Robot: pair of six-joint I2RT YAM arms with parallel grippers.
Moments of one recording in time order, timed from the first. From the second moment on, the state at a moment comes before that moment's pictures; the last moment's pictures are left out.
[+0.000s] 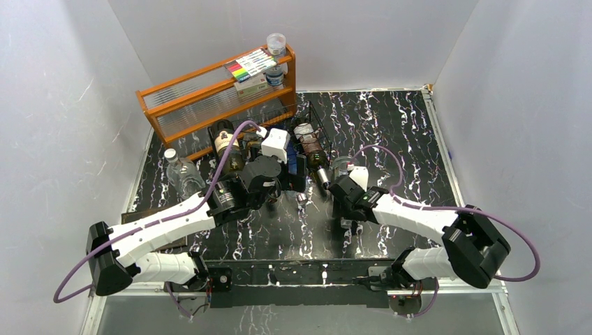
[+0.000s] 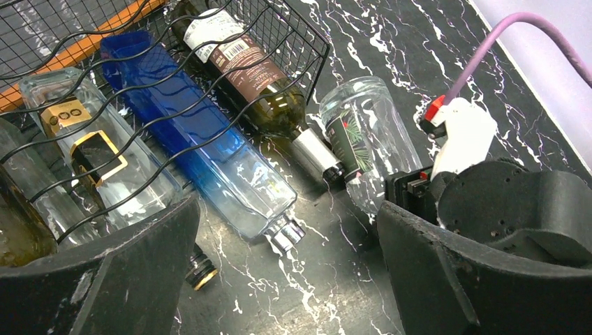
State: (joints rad) left arm -1.06 1.17 1.03 -0.28 -0.54 -0.40; right arm 0.84 1.29 0.64 -0.53 0.41 0.80
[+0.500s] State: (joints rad) left arm -1.06 1.15 1.03 -0.30 -0.54 -0.40; right arm 0.82 1.30 0.59 -0.37 0.41 0.78
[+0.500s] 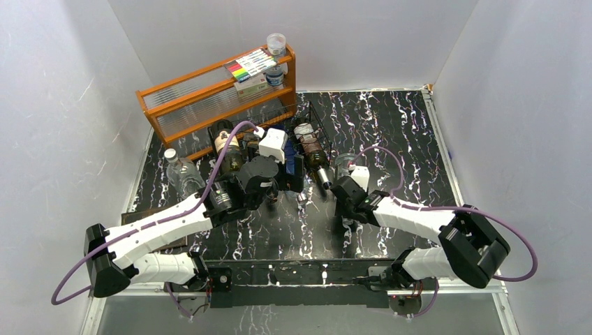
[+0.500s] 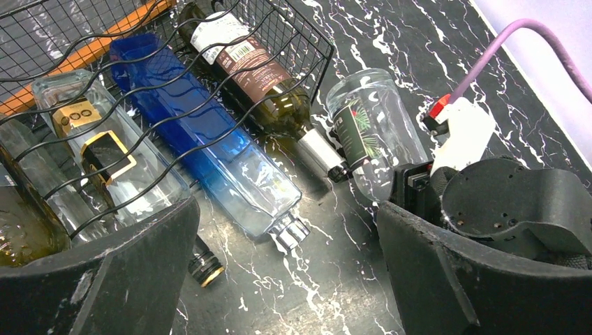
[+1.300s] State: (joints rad) left arm -1.06 1.15 1.03 -0.33 -0.54 -0.38; right arm 0.81 1.29 0.55 -0.30 0.48 0.74
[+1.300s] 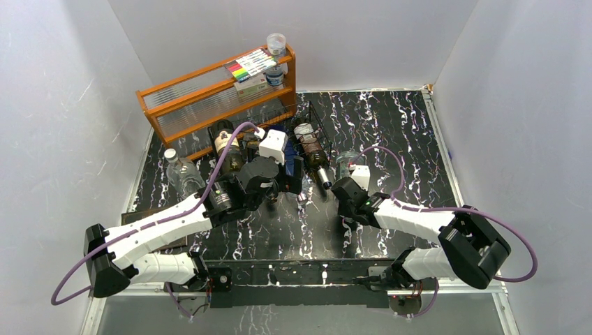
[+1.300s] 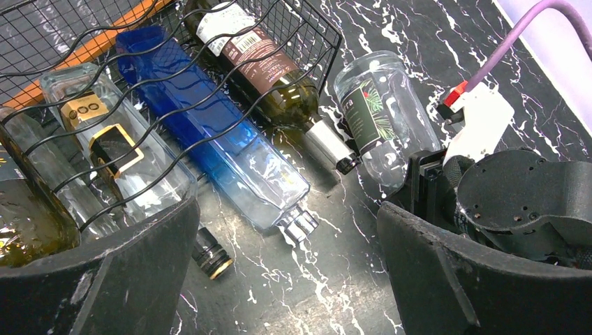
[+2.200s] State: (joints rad) left arm -1.06 1.13 1.04 -0.35 -0.55 -0.38; right arm 0.81 1.06 0.38 -0.17 0.54 0.61
